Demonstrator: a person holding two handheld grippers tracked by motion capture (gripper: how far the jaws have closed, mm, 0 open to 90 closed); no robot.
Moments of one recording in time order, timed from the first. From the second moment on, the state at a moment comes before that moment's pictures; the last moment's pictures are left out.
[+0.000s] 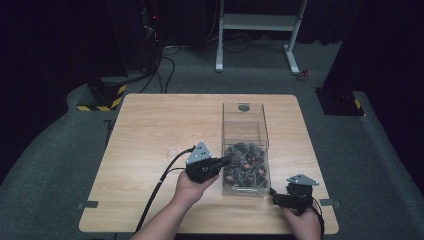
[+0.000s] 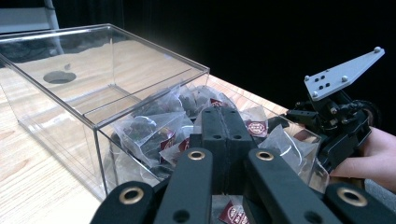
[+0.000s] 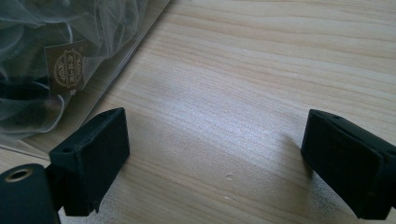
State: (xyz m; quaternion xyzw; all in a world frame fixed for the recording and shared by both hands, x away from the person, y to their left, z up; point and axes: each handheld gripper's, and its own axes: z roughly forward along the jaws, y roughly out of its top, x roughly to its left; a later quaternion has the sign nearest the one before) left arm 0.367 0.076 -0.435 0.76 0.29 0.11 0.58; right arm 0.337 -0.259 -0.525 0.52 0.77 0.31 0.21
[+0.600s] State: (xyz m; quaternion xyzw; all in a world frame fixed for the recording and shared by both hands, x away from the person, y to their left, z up) left arm 0.364 0.086 -0.429 0.75 0.29 0.11 0.59; right arm 0.337 -0.258 -0.525 0.52 0.77 0.31 0.21
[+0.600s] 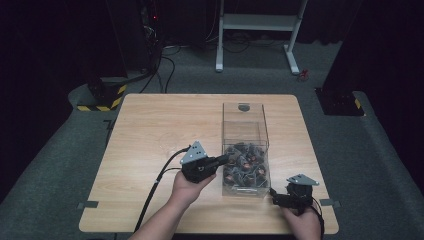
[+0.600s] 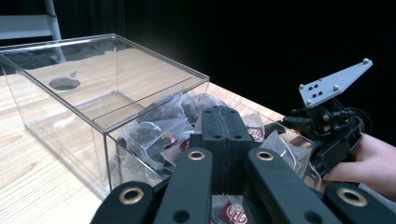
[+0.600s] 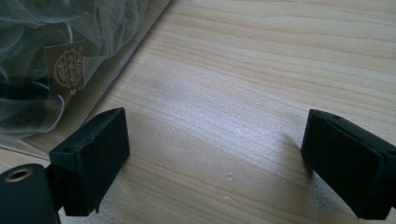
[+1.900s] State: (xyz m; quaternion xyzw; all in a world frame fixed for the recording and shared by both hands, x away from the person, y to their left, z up) left arm 0.363 0.139 -0.427 0.73 0.32 0.14 0.59; right arm 0.337 -0.258 -0.525 0.52 0.77 0.31 0.21
